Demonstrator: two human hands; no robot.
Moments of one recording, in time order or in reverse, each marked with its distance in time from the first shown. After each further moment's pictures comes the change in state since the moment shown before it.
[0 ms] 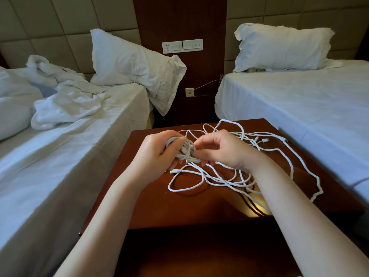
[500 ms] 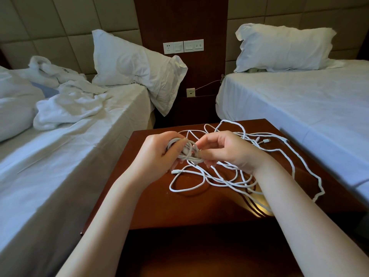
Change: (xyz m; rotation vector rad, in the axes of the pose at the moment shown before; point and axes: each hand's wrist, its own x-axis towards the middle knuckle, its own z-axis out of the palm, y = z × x) left_hand 0.001 0.001 -0.001 0.059 -0.008 0.035; right_hand -0.003 0.005 -0.004 0.157 -0.018 0.055
